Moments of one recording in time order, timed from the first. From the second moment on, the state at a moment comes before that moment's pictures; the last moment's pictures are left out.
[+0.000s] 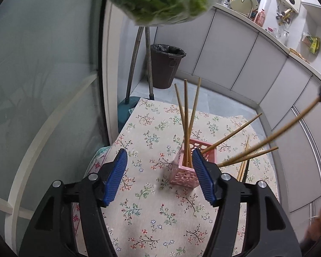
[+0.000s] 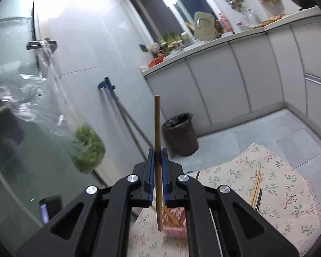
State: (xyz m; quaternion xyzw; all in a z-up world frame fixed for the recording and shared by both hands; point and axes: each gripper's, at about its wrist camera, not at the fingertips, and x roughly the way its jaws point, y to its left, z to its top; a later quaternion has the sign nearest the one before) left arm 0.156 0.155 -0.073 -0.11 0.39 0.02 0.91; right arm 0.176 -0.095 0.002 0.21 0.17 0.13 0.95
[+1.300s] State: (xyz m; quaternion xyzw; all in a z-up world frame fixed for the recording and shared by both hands) left arm 0.143 0.115 -0.073 -0.03 0.39 0.03 0.92; right arm 0.169 -0.156 -0.011 0.15 0.22 0.02 0.96
